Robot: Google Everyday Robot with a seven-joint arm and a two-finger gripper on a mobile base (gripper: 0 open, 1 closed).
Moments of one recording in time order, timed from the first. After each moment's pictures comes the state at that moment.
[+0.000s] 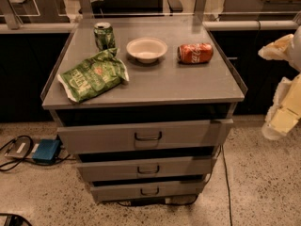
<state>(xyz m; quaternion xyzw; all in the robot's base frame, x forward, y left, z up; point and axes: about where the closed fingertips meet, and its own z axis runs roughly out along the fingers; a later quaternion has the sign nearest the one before) 0.417 -0.206 0.974 -0.58 0.78 0.08 0.20</state>
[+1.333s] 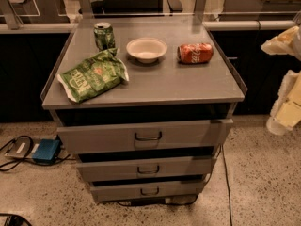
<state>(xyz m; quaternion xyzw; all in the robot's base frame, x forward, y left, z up) 0.416 -0.209 0.986 -0.58 0.78 0.08 0.20</state>
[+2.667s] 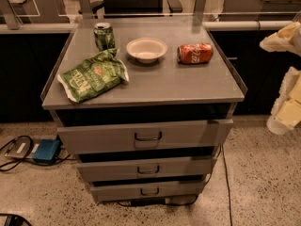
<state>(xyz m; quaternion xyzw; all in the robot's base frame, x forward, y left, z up) 0.410 -0.201 0.997 -0.59 0.78 0.09 0.21</state>
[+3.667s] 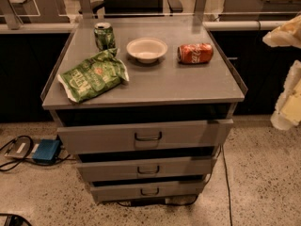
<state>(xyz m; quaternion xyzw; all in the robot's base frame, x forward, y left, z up) 0.410 -0.200 1.008 -0.59 0.78 0.09 0.21</state>
